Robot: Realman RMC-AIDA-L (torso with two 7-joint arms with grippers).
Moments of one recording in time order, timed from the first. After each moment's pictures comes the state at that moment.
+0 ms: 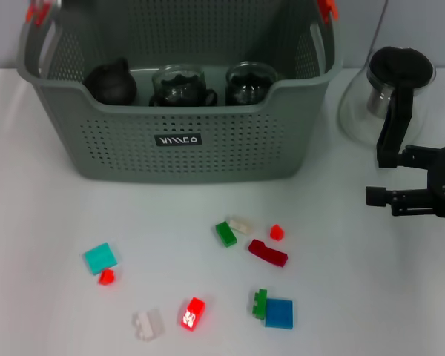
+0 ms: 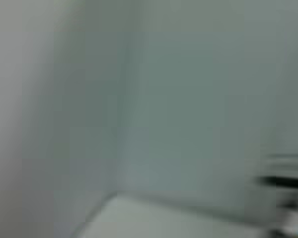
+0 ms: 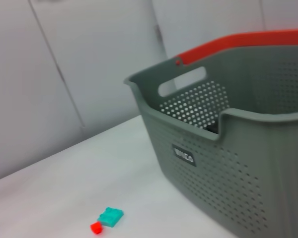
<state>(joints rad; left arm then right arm) -0.79 -2.10 0.88 1.42 2.02 1.59 -2.17 0.51 1.95 -0.75 -0.69 -1.95 -1.66 1.51</state>
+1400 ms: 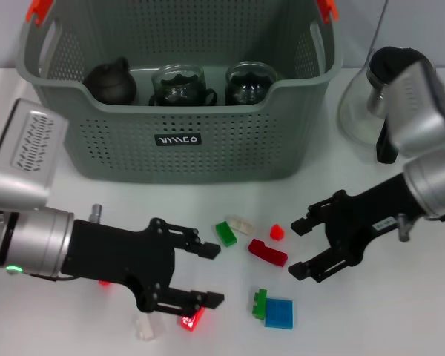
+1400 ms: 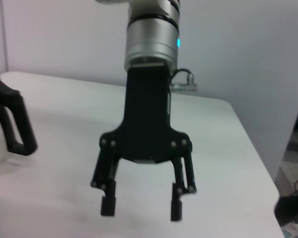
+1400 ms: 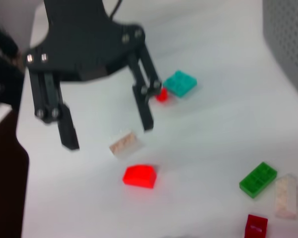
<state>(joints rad) -0.46 -2.17 0.86 0.94 2.17 1.78 -1.32 0.80 2.09 -0.96 -0.74 -2.40 -1.59 1.66</state>
